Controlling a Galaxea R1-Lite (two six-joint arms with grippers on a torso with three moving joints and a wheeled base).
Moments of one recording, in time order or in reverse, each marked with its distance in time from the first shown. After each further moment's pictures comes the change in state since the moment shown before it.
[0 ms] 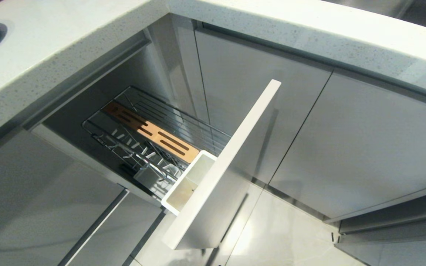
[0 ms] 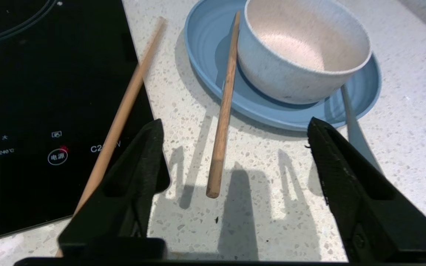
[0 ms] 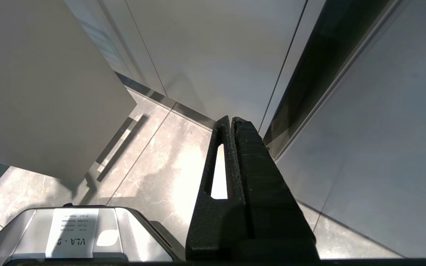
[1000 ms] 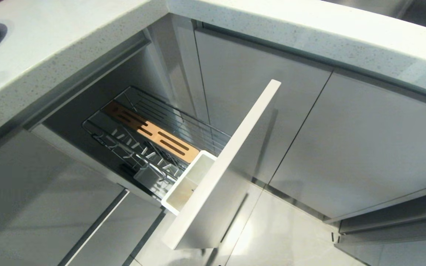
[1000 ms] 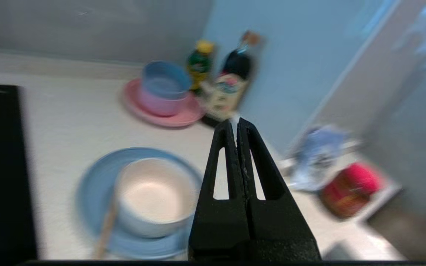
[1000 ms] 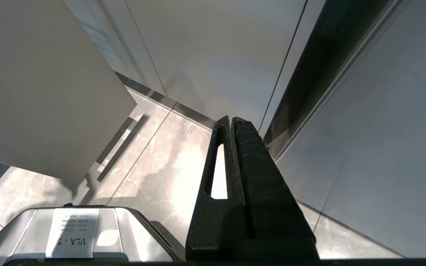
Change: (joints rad) left arm -0.096 0.076 -0.567 0.066 0.020 -0.138; right arm 0.000 0.000 0.000 0.000 0.000 0.000
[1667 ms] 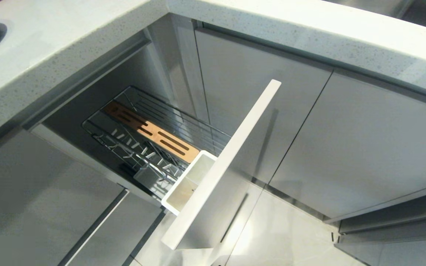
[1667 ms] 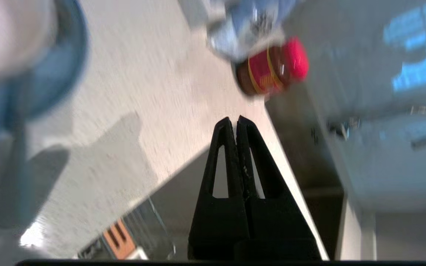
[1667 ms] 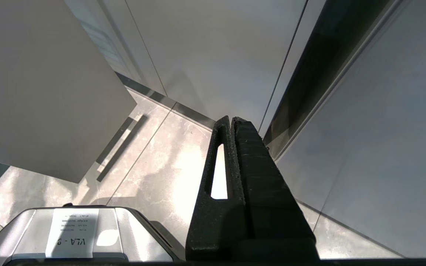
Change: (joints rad) left arm -0.542 0.228 -0.187 0.278 -0.013 -0.293; right arm 0.000 0.000 0.000 0.000 0.000 0.000
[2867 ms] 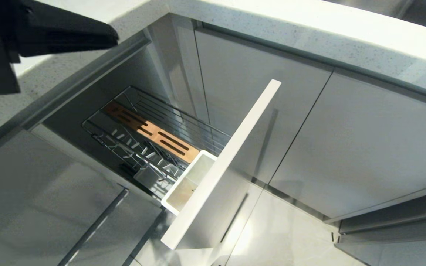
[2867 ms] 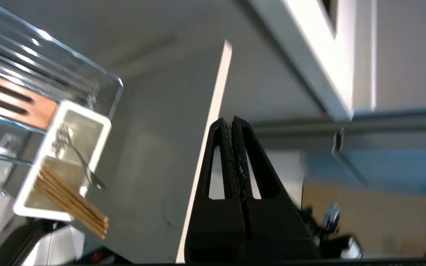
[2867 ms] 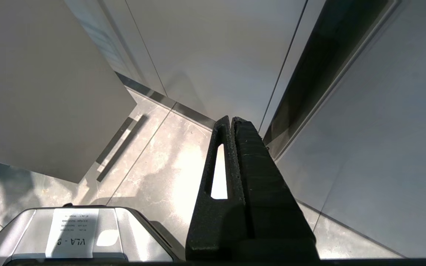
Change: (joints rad) left arm -0.753 0.076 0.281 0.001 0.042 0.236; right arm 0.000 0.000 0.000 0.000 0.000 0.000
